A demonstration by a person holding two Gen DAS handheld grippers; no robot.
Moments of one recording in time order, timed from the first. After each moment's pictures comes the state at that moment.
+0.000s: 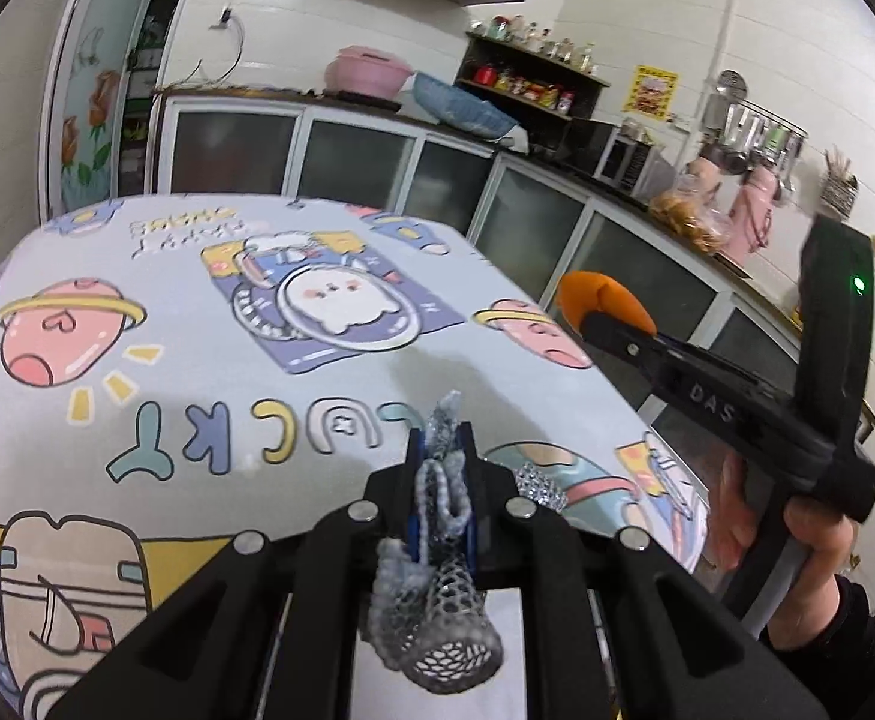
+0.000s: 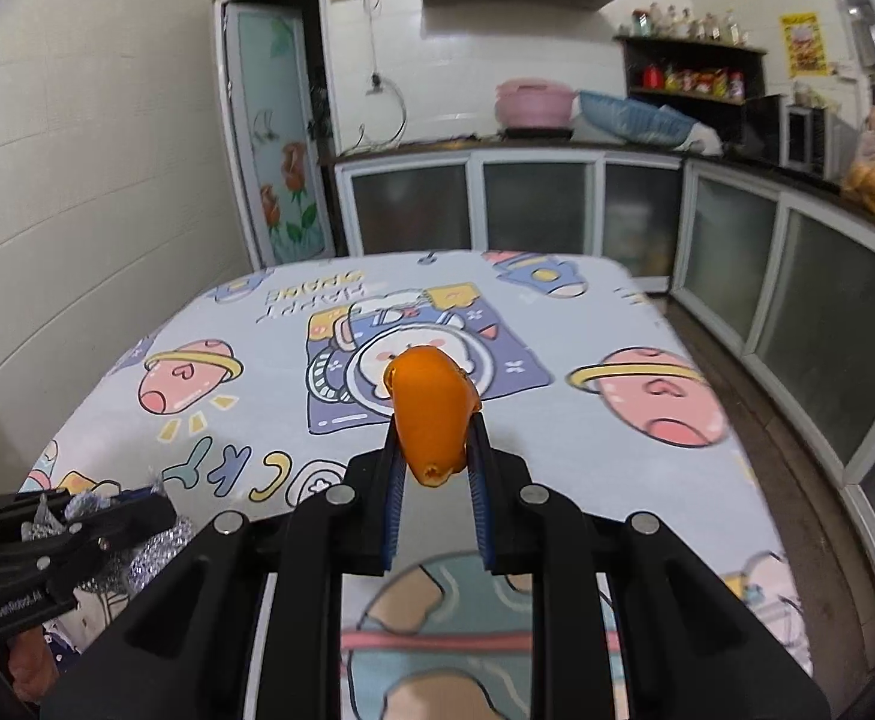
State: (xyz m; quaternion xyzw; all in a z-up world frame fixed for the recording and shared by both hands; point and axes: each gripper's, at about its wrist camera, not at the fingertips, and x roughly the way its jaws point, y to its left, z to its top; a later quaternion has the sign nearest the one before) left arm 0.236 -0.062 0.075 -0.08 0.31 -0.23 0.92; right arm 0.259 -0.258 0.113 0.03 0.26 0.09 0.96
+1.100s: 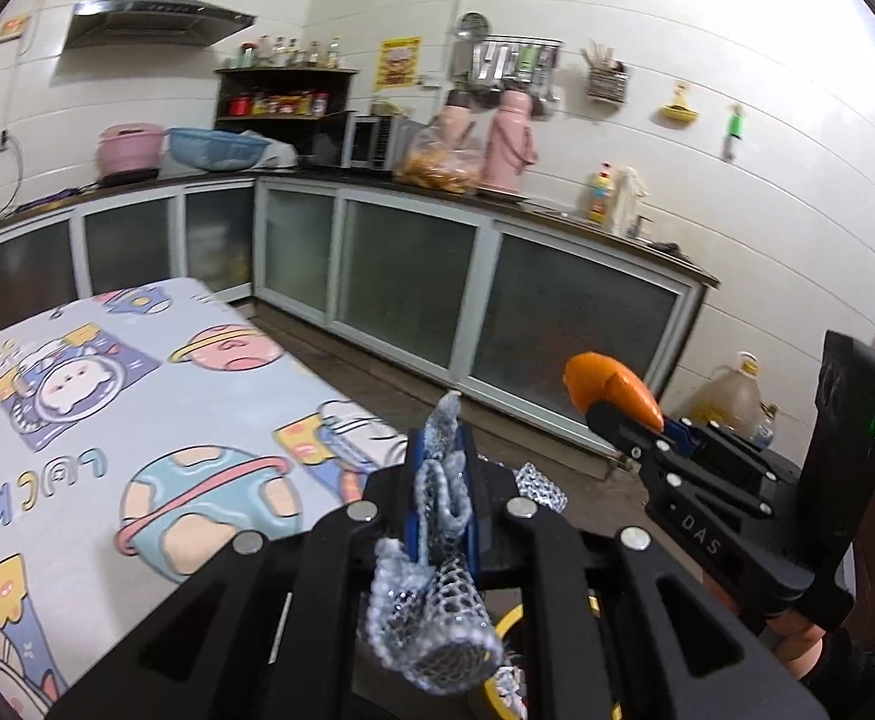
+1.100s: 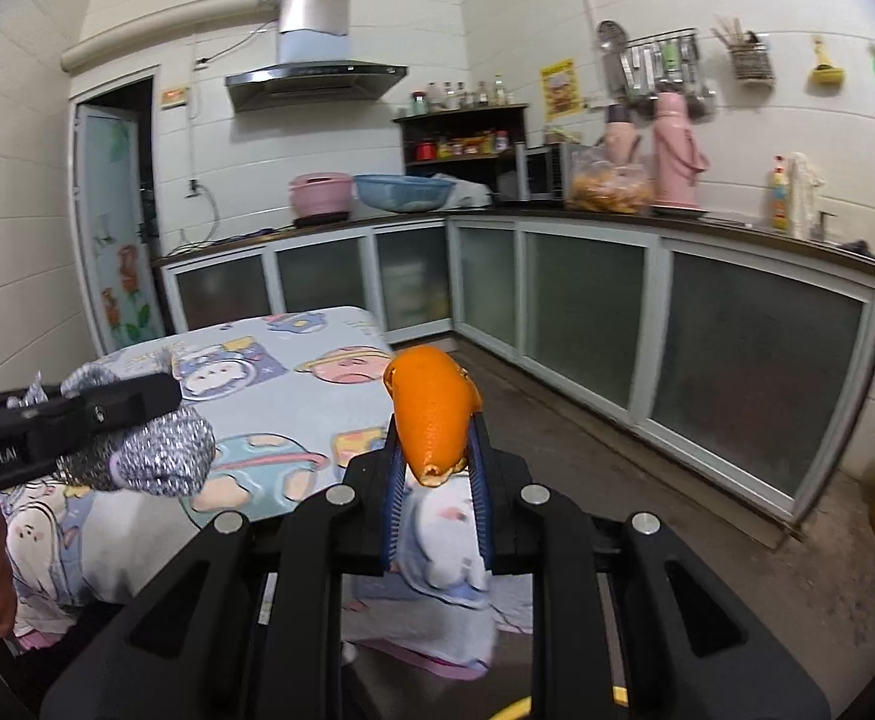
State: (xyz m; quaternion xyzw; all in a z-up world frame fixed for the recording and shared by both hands) left arm 0.047 -0.248 0.135 0.04 0.24 -0.44 0.86; right arm -0.062 -0.406 0.119 0.07 0.16 -0.16 0.97
